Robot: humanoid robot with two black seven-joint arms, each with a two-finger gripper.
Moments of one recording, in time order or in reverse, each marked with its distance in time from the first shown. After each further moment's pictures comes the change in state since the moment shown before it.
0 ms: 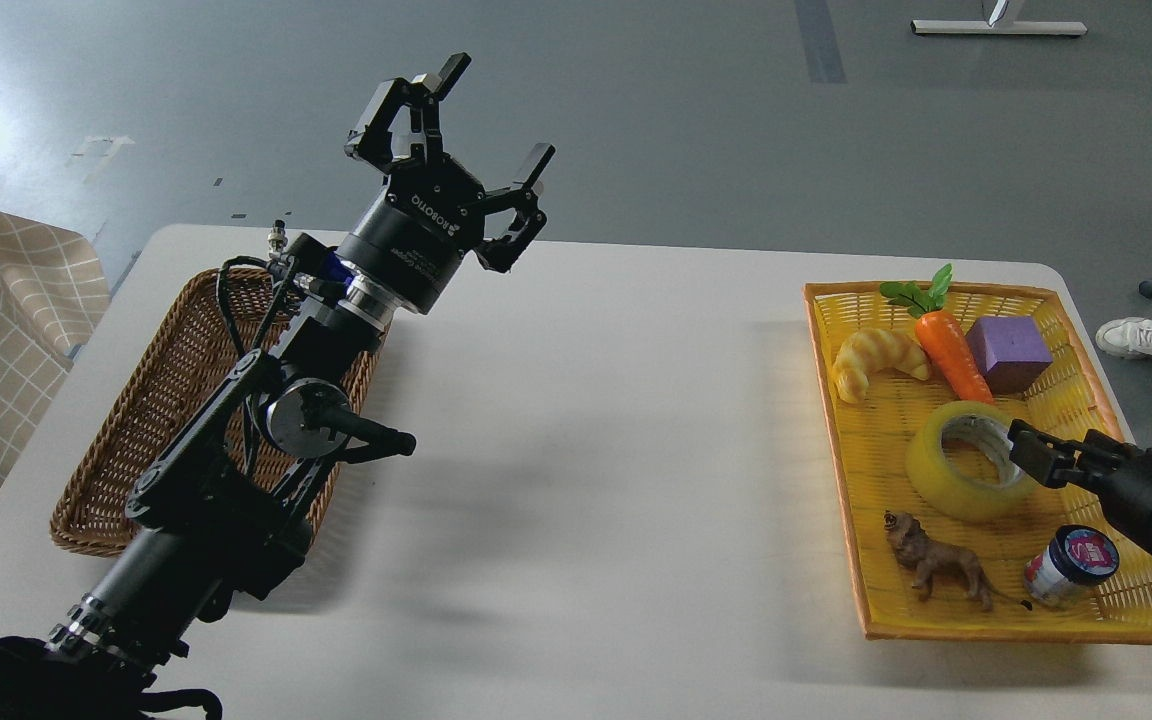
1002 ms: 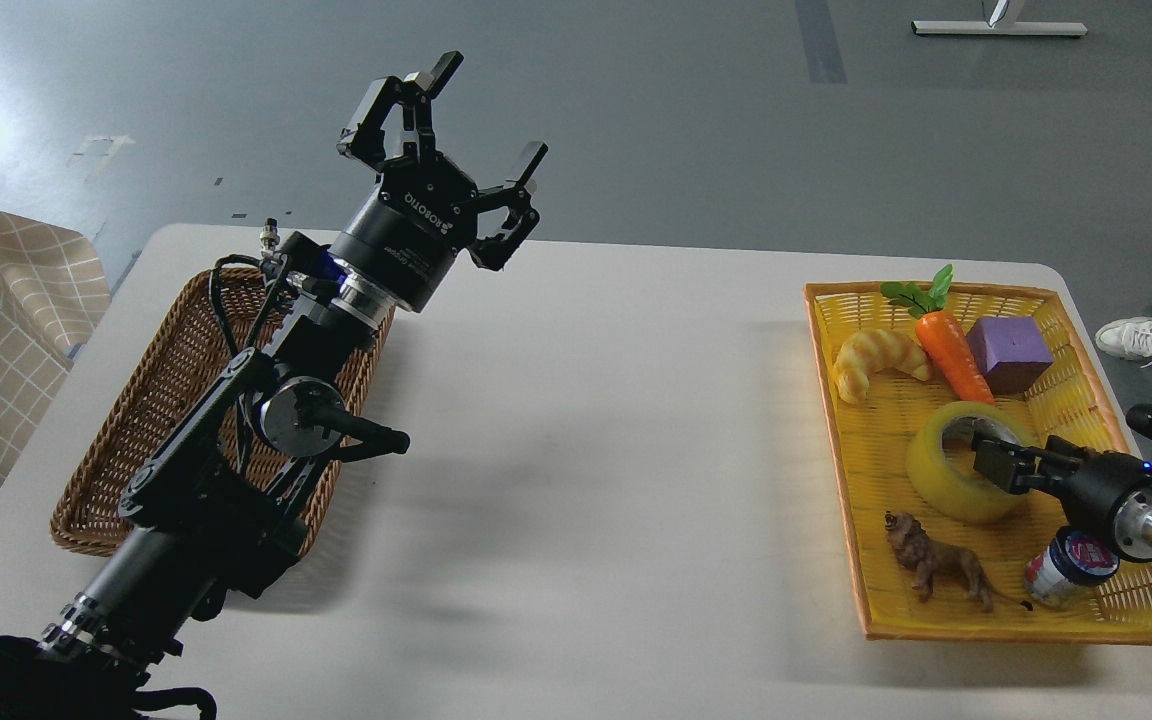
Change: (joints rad) left arm 0.001 0.012 -0.002 0.001 -0.002 0.000 -0.004; right arm 0.073 0.003 -0.107 -0.062 0.000 0.000 0.004
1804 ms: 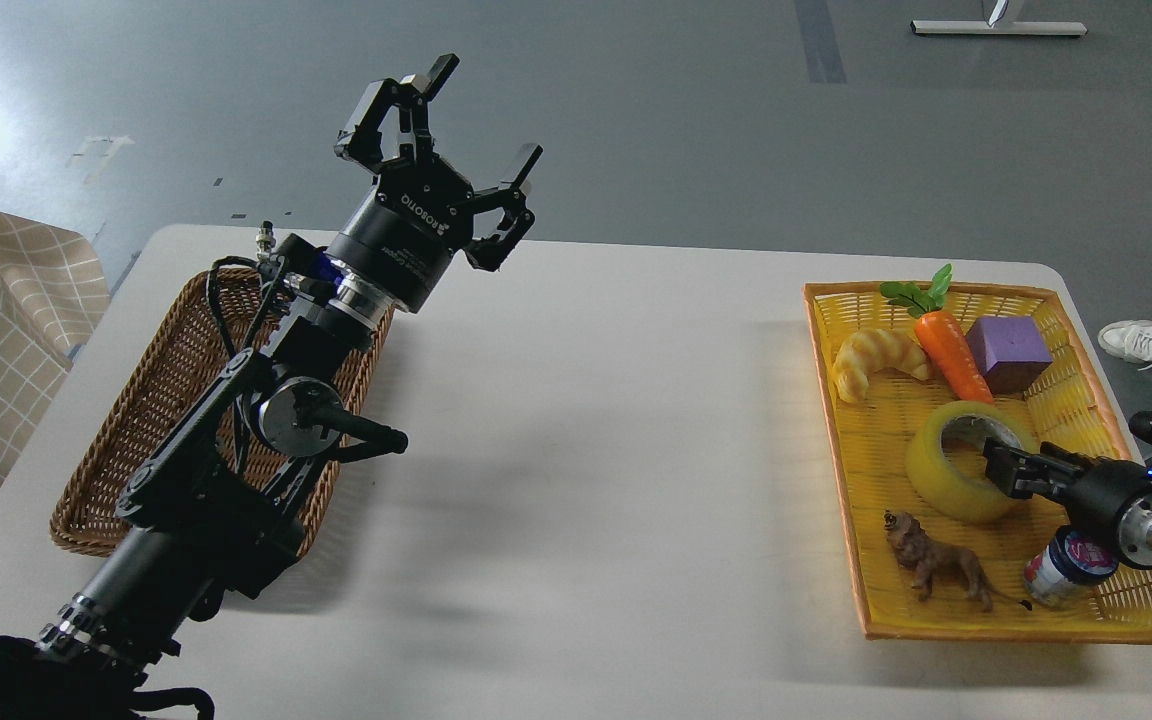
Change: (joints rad) left arm 0.000 0.006 0.001 0.008 0.000 0.028 0.003; right arm -0.006 -0.007 -0.004 -0.011 0.000 0.001 0.000
